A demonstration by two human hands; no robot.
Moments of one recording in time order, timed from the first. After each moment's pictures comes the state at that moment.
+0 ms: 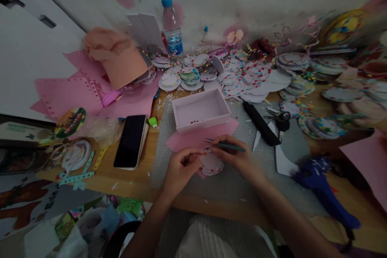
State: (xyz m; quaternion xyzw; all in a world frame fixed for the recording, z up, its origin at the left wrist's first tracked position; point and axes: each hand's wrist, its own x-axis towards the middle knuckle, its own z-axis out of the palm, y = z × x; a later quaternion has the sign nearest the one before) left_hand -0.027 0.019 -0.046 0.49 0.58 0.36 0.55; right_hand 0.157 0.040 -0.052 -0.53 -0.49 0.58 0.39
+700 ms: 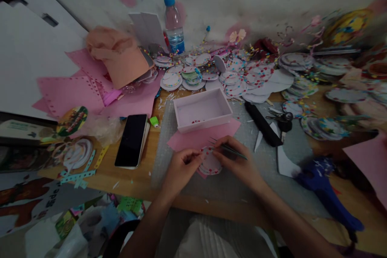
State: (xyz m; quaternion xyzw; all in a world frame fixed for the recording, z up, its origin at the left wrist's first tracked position) left_hand -0.025 0.021 -0.038 0.44 0.58 0.32 0.60; right_hand 0.149 0.031 -0.052 -0.51 -0.55 0.50 0.43
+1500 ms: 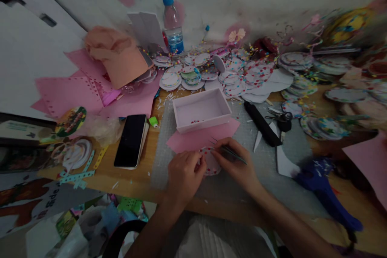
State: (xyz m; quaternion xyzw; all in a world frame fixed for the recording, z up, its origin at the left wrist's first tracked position) left_hand -0.015 0.009 -0.040 0.77 0.59 0.23 0.13; right_hand 0.144 0.024 -0.054 -0.53 -0.55 0.46 0.45
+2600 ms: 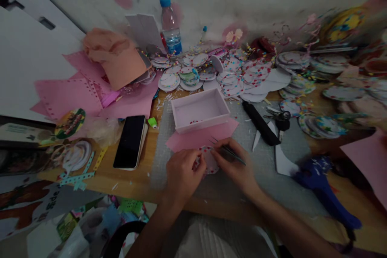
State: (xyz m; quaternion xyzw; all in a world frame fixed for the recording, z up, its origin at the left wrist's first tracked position) left_hand -0.013 0.013 -0.038 0.75 0.59 0.27 0.14; right_hand 0.139 0.021 -0.056 -0.56 -0.51 0.45 0.48
